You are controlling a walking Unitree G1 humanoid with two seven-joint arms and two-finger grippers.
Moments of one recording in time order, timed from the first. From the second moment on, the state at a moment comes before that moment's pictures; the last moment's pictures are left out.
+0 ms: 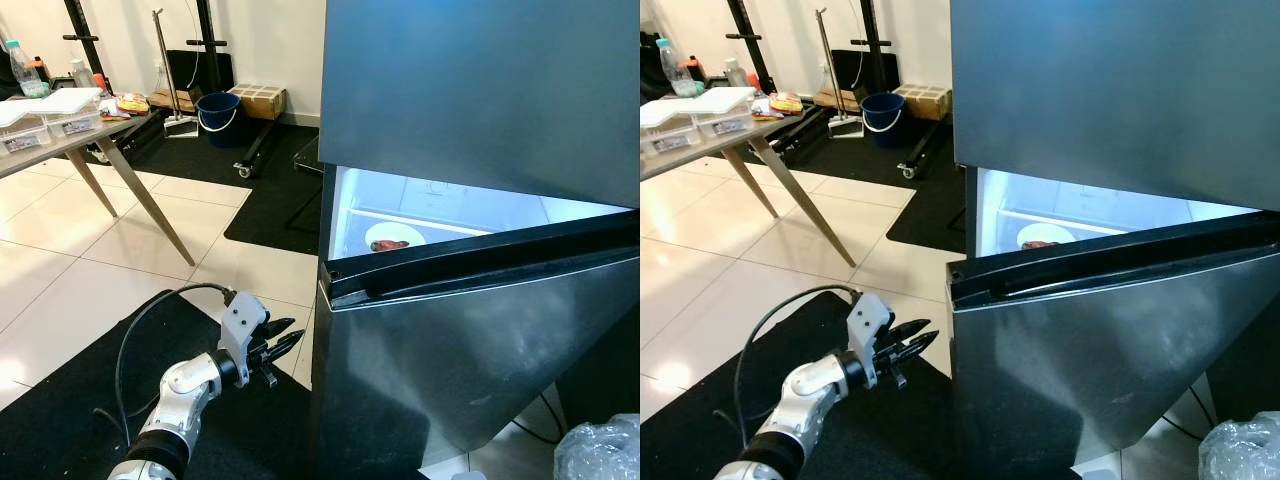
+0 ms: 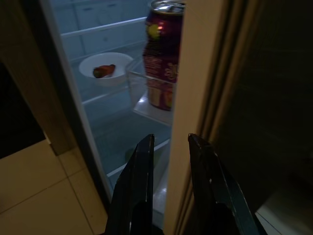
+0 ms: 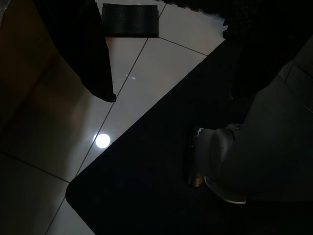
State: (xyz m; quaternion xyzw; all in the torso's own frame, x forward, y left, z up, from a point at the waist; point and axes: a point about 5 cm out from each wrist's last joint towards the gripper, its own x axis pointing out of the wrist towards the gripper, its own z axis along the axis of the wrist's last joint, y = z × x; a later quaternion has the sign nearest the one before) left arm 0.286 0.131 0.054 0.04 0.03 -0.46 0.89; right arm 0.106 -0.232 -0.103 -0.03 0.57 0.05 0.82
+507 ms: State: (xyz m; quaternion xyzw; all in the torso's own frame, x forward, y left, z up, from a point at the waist) left arm 0.276 0.164 0.047 0.07 0.12 -0.51 0.85; right arm 0.104 -0.230 -0.104 -0.02 0.57 0.06 0.82
